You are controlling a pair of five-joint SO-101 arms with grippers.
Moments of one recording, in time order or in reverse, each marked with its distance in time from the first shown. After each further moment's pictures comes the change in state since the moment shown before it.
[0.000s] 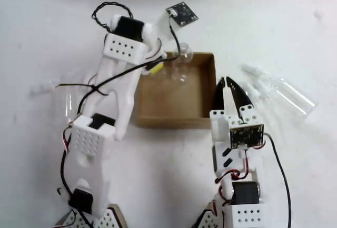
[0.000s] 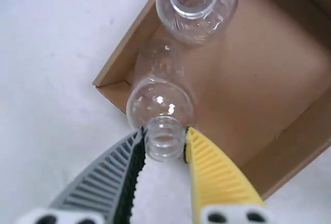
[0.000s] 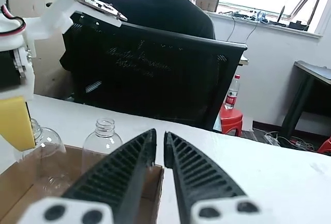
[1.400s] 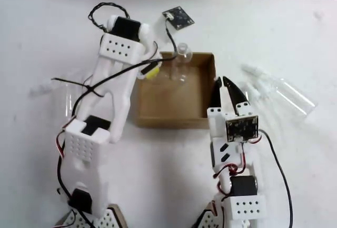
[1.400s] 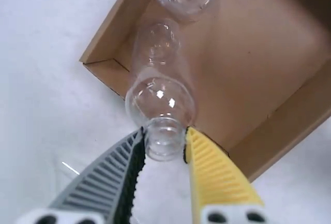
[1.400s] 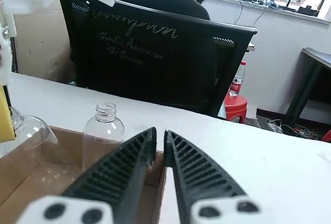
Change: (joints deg) left arm -0.6 -6.0 10.0 0.0 -0.2; right arm -0.3 12.6 0.2 -9.5 0.0
